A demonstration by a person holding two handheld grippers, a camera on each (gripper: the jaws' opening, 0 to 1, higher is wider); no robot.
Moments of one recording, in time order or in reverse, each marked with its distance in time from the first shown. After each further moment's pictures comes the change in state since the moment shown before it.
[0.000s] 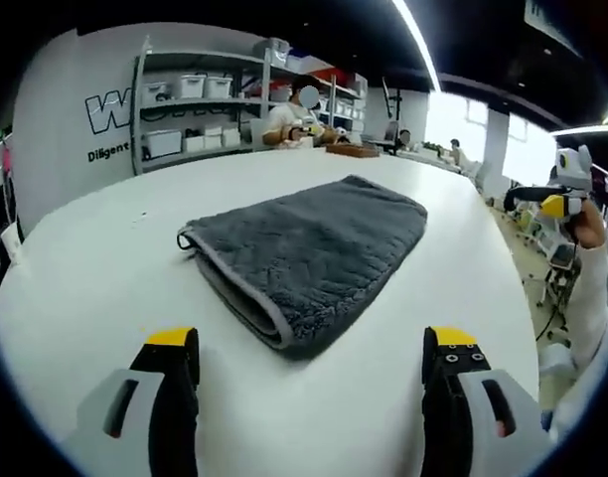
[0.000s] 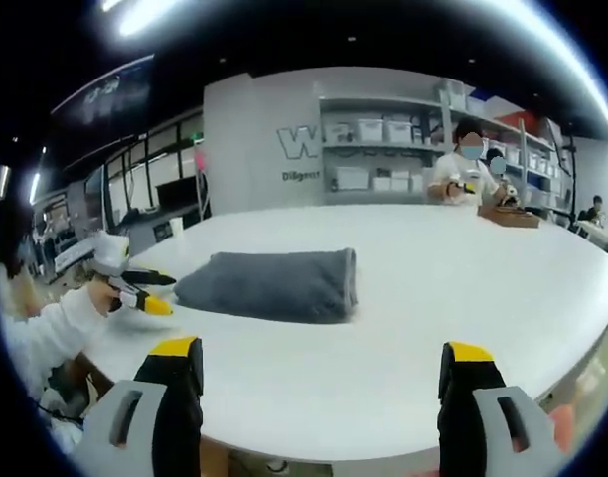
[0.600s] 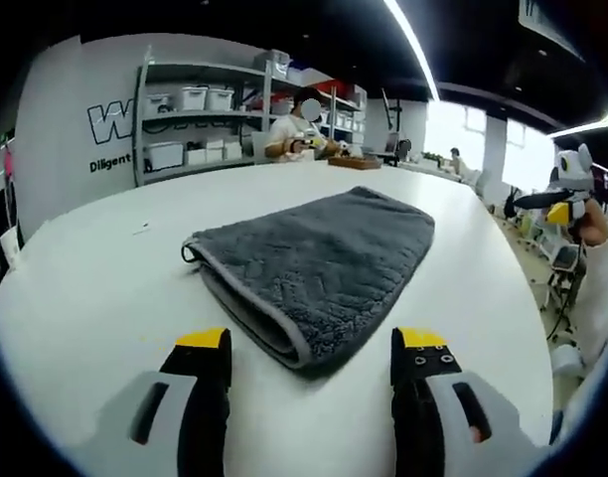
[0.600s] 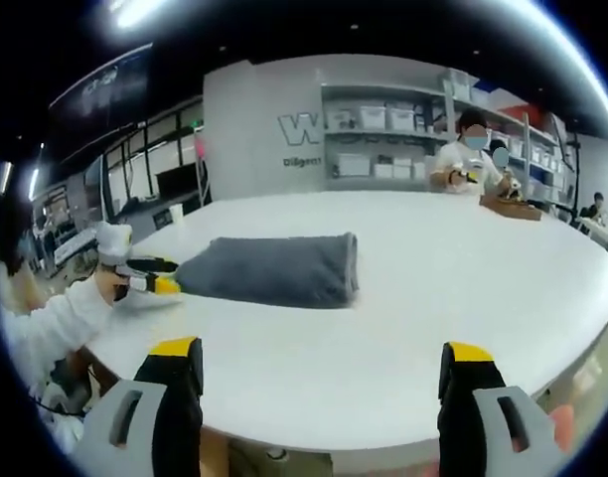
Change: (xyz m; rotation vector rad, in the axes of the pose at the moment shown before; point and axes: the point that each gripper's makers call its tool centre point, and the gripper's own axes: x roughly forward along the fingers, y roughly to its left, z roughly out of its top) left arm 0.007 0.001 0.013 -0.005 -0.093 -0.029; right arm 0.003 -0.001 -0.015 -0.006 0.076 0.001
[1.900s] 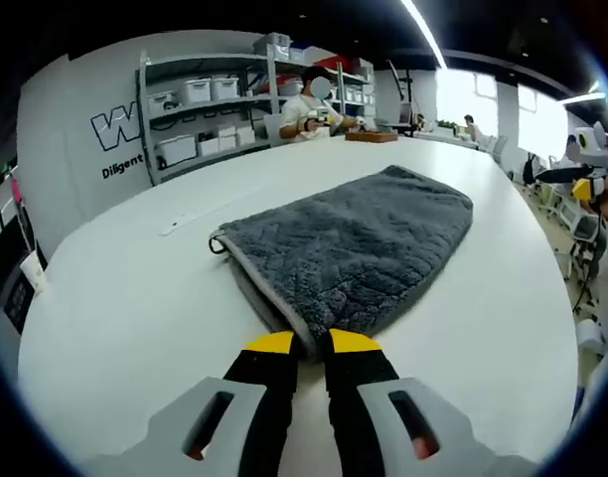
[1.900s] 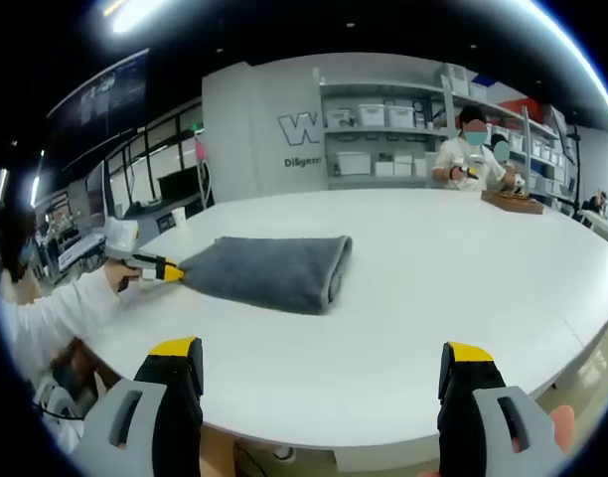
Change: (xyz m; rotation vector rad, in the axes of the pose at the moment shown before) left arm -0.009 0.047 -0.002 0.125 0.149 0.150; right arm -0.008 -0.004 0.000 0.028 -0.009 0.020
